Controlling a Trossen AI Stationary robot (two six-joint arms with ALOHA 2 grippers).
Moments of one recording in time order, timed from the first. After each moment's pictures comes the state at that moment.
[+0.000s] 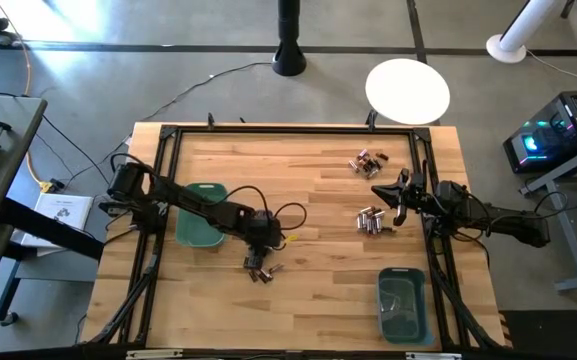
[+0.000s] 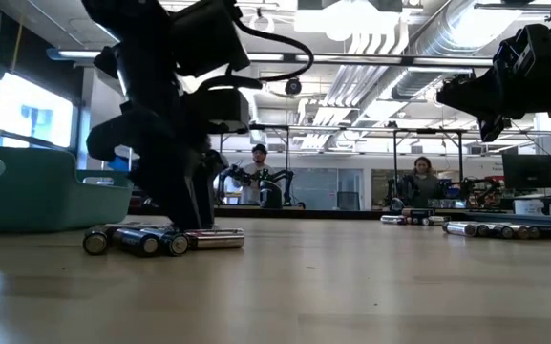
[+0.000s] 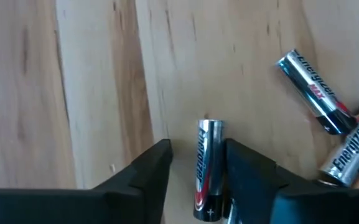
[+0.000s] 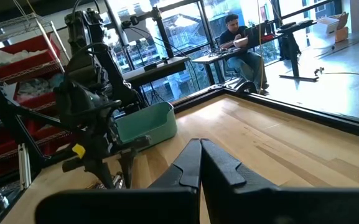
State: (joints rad) left arm -0.15 1.83 0.96 -0.28 0.01 0.00; right arm -0.17 0.01 0.01 0.03 0.10 0.31
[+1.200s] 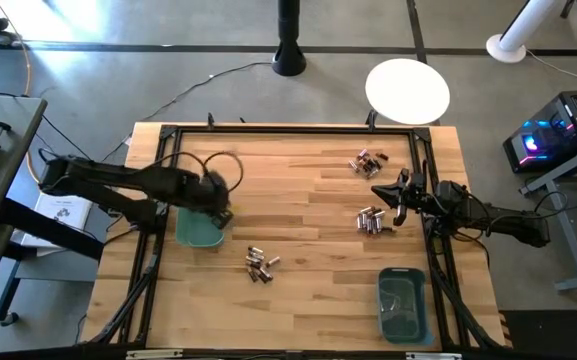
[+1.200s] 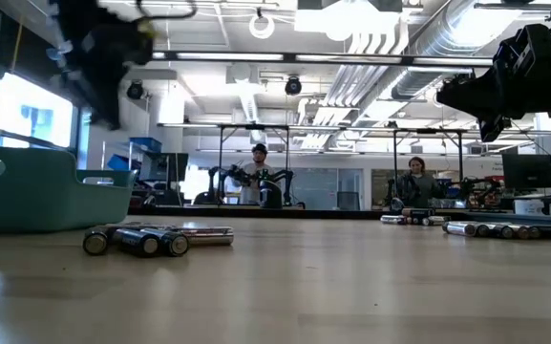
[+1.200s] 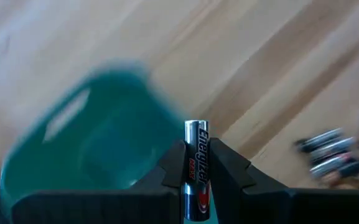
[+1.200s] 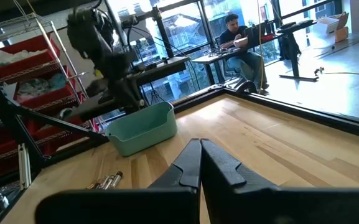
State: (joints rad) left arm -0.07 1.17 0.91 -1.07 -0.28 -0.89; right arm -0.17 0.01 0.01 0.03 0.10 0.31
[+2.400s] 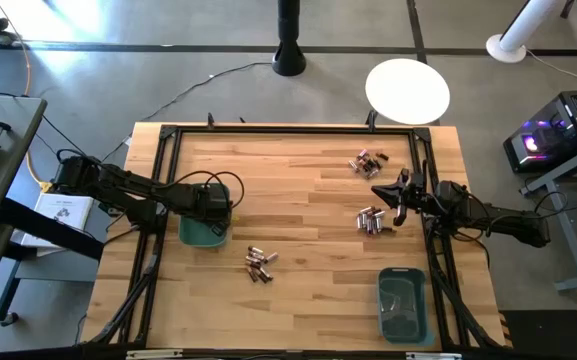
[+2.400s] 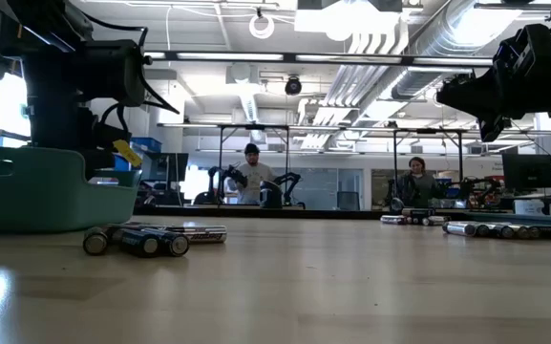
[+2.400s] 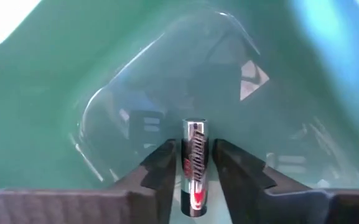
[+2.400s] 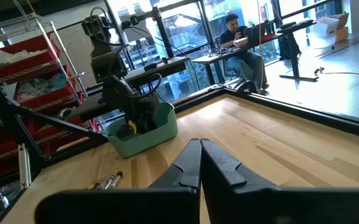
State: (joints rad) left arm -0.02 1.34 0.56 -0.76 -0.27 -0.90; right arm -0.17 0.01 0.01 0.03 0.10 0.31
